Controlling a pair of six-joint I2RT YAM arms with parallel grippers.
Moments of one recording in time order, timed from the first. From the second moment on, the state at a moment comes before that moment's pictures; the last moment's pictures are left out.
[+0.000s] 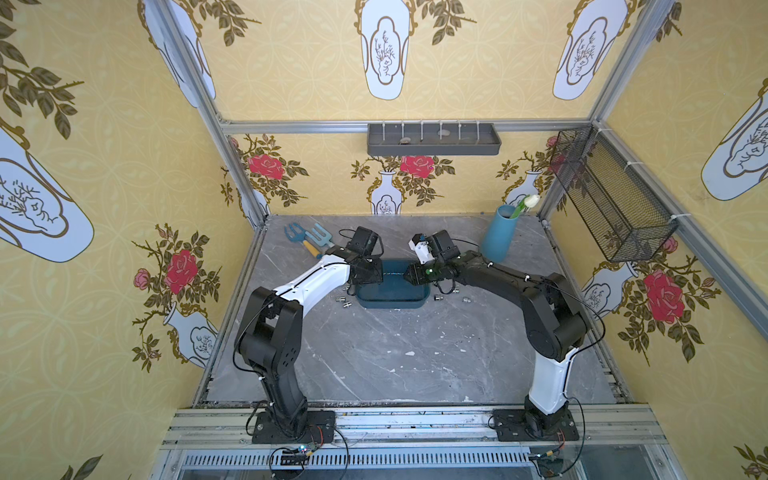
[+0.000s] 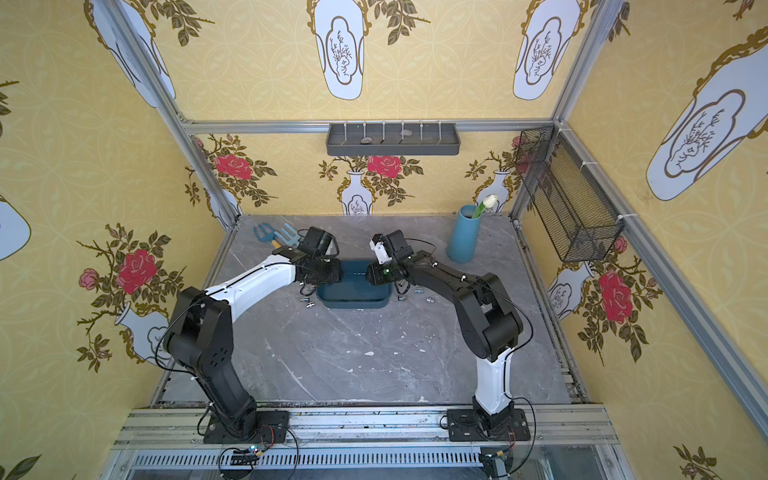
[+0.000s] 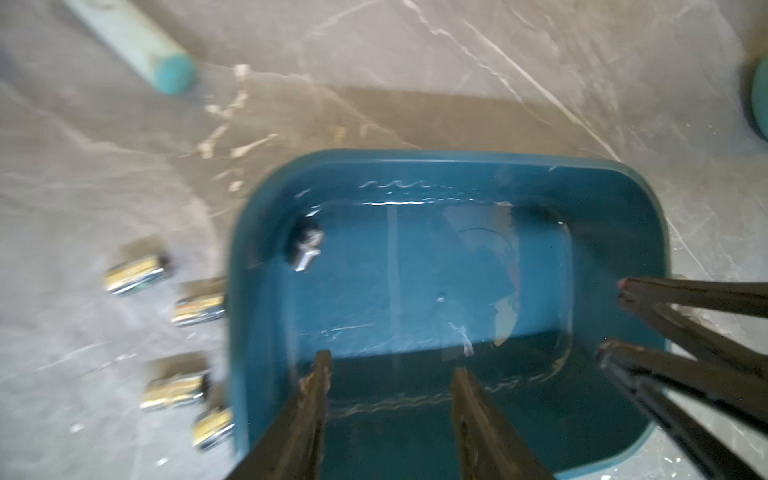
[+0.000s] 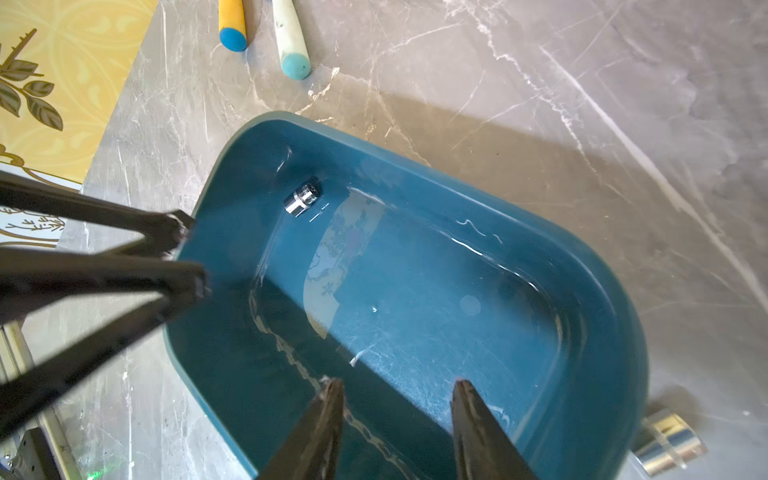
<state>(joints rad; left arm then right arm) -0.49 1.81 1.37 -0.62 -0.01 -0.48 0.64 1.91 1.35 -0.32 -0.30 0.26</state>
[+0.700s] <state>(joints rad) -0.52 2.07 1.52 -0.67 -0.17 -0.50 0.59 1.83 1.23 -0.29 -0.25 0.28</state>
